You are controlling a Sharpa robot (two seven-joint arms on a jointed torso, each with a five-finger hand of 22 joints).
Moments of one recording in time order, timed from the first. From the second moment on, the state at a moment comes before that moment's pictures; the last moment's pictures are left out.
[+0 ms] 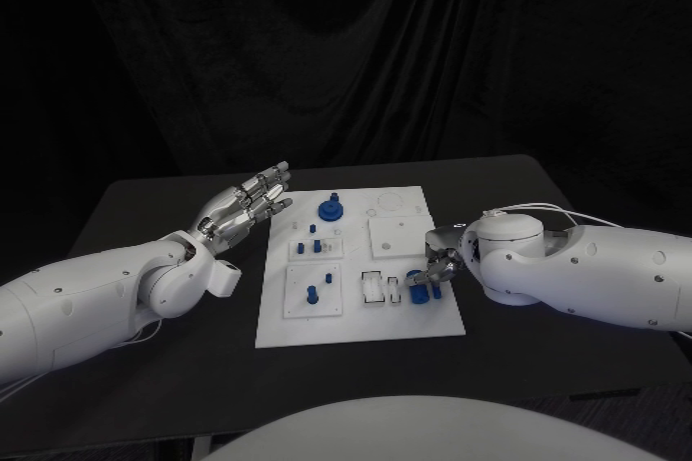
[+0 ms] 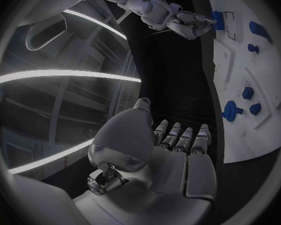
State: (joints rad) left arm 1.11 -0.83 -0.21 1.32 -0.20 0.06 0.66; left_hand 1.33 0.22 -0.20 0.29 0.50 0.15 -0.02 0.06 0.03 0.02 0.12 0.21 0.03 0.01 0.18 0.01 0.00 0.16 0.03 0.28 0.03 0.03; right arm 1.22 -0.83 -0.25 1.65 -1.45 0.10 -0.63; right_hand 0.91 0.04 -0.08 0.29 0.25 1.13 0.02 0.30 0.77 1.47 -0.04 1.57 1.31 1.46 -0.10 1.56 1.31 0.01 1.47 0.01 1.57 1.31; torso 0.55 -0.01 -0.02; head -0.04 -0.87
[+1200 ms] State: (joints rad) left arm 1.11 -0.83 -0.21 1.31 -0.20 0.07 0.63; left_hand 1.33 0.22 -0.20 0.29 0.50 0.17 0.00 0.06 0.03 0.02 0.13 0.21 0.03 0.01 0.18 0.01 0.00 0.16 0.03 0.28 0.03 0.03; right arm 1.19 -0.76 -0.24 1.59 -1.44 0.08 -0.60; right_hand 1.11 0.05 -0.07 0.19 0.27 1.09 0.03 0.23 0.78 1.46 -0.04 1.57 1.31 1.47 -0.10 1.56 1.31 0.01 1.47 0.01 1.56 1.31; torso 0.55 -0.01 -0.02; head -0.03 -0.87
